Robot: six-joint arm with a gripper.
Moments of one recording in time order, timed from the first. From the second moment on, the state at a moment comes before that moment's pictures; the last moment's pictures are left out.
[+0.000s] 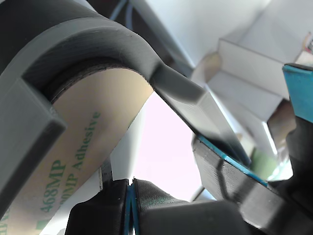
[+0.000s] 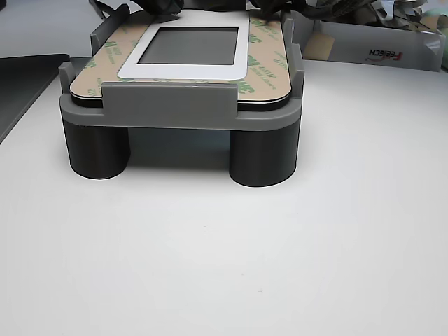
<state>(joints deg) 40.9 97.3 118.6 29.7 6.6 -100.9</state>
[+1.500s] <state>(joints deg) 40.3 95.3 117.0 29.7 5.9 -102.5</state>
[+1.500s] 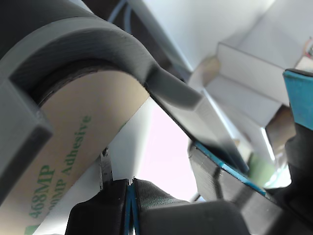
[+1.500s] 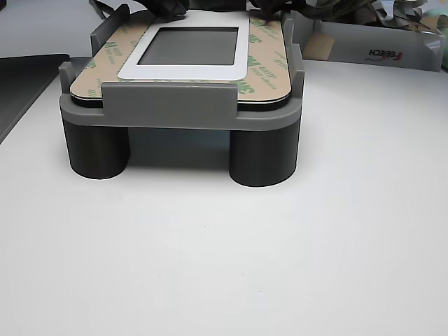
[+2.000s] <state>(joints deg) 41.2 96.4 117.9 30.1 6.7 -101.1</state>
